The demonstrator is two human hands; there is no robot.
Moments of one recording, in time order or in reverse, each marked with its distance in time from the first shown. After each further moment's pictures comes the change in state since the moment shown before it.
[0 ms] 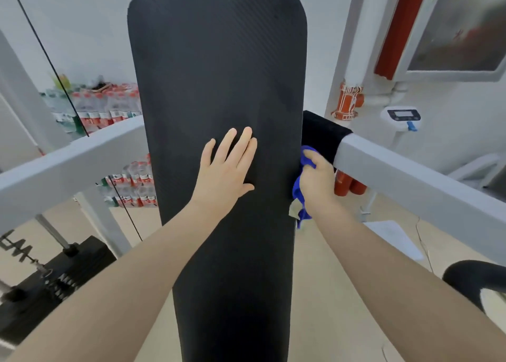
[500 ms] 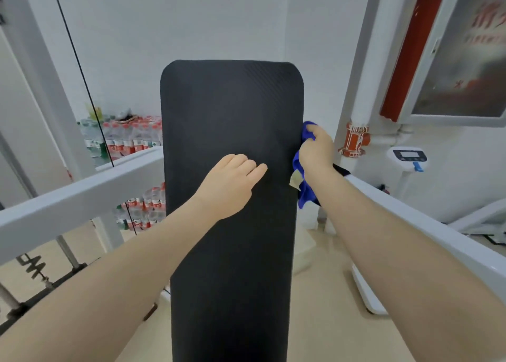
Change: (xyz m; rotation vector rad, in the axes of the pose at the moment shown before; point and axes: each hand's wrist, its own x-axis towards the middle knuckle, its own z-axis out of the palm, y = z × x) left_hand 0.037 -0.022 -0.049 -0.067 -0.016 0.223; right_hand 0.042 -0.114 -0.005 -0.040 0.000 -0.205
